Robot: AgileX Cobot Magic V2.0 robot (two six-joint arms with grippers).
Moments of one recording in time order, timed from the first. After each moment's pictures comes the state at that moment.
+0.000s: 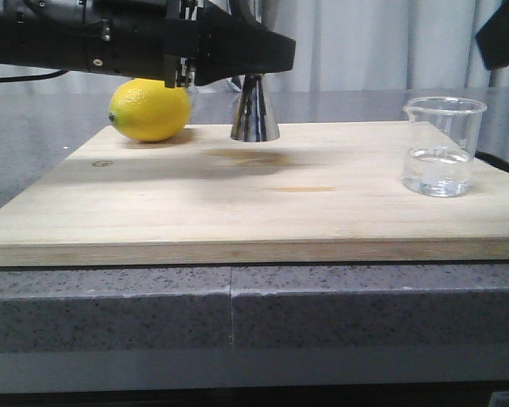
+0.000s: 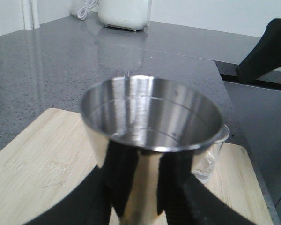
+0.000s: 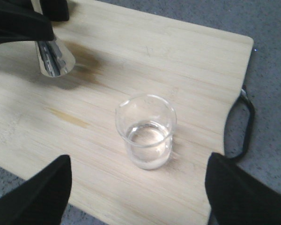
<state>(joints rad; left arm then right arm) -0.38 1.87 -1.15 -1.77 1.15 2.13 0.40 0.83 -0.64 0.08 0.41 -0.03</state>
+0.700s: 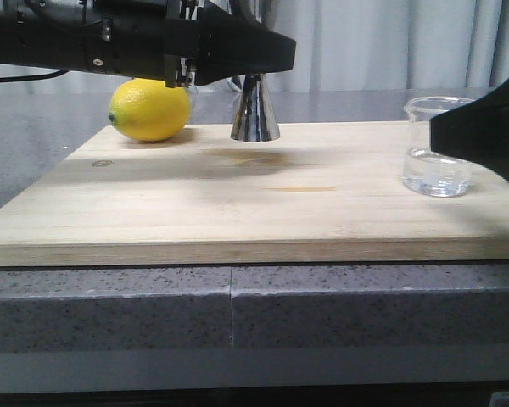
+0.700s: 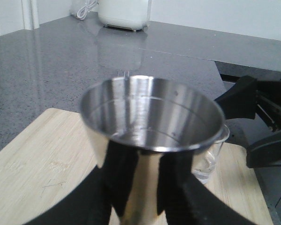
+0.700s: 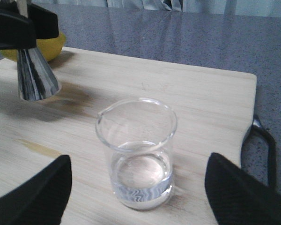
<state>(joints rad) -0.38 1.87 -1.15 -1.77 1.15 2.13 0.43 1.04 -0.22 0.08 -0.55 -0.03</state>
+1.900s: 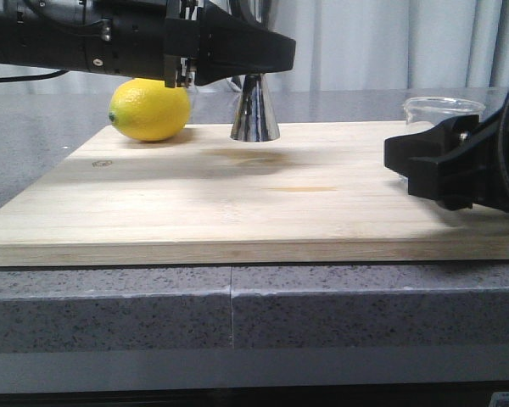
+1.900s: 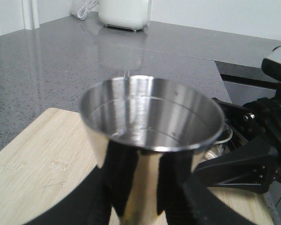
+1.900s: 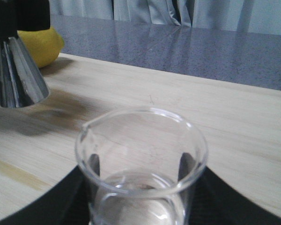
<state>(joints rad) -0.38 1.87 -1.15 -1.77 1.16 2.13 0.43 1.45 -0.24 0.04 -1.04 -0.03</state>
